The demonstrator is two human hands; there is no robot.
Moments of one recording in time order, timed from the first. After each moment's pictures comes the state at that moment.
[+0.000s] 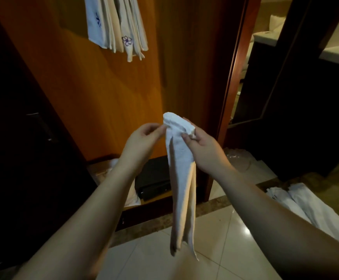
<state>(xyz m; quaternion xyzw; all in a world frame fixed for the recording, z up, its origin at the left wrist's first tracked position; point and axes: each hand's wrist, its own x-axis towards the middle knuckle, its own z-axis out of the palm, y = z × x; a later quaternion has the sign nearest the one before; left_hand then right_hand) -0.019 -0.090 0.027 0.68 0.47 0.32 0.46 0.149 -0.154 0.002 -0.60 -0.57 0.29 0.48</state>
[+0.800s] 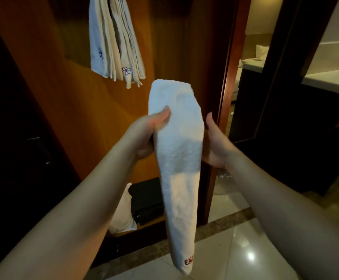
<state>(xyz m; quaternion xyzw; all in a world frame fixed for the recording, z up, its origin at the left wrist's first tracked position) 0.008 -0.056 0.106 0.55 0.32 0.33 0.69 0.215 -0.101 0.036 -0.42 -0.39 0.60 0.56</state>
